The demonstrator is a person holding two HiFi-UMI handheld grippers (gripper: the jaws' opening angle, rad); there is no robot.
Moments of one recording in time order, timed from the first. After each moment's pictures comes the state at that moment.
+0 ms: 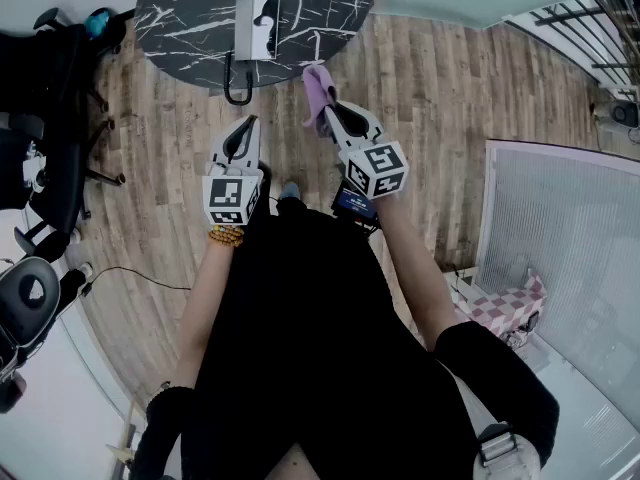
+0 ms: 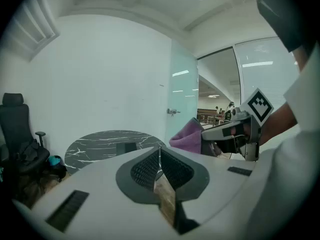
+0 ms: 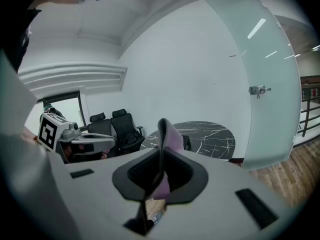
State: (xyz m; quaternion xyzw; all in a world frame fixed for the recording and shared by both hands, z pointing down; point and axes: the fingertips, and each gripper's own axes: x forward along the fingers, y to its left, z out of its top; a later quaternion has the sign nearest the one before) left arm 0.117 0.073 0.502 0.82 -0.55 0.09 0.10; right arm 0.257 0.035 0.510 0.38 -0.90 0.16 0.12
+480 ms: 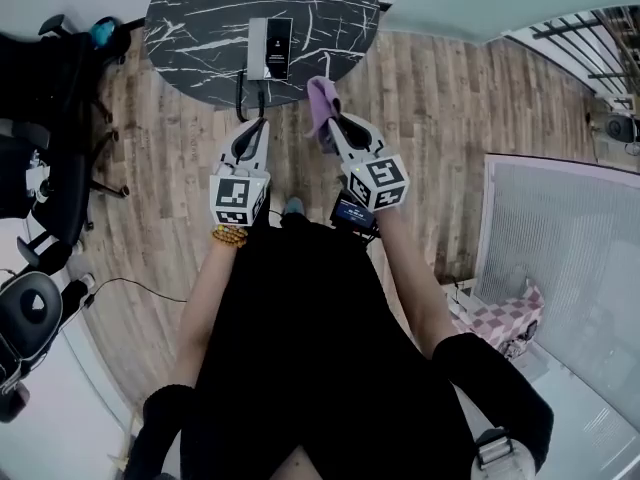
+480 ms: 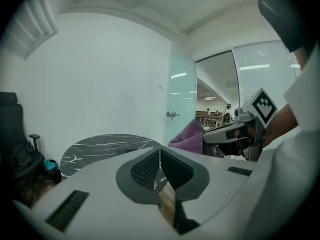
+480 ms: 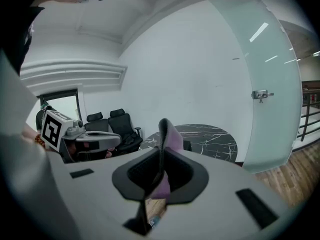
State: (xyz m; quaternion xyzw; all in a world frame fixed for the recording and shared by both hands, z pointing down) left arm 0.098 0.036 0.489 0.84 -0.53 0.08 0.09; right arm 0.231 0.016 0.497 0.40 -0.90 0.15 0.13
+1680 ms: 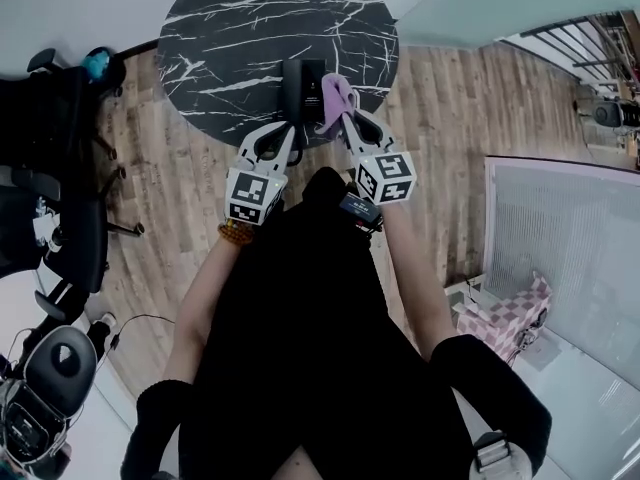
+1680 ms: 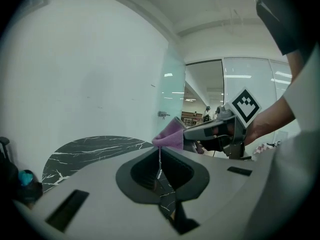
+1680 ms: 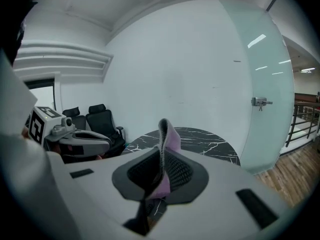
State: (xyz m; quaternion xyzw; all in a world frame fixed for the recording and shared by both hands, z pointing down) left arm 0.021 -0.072 0.489 0.90 -0.42 0.08 0.10; right arm 0.136 -0.104 0.493 0.48 -0.85 0.13 0.16
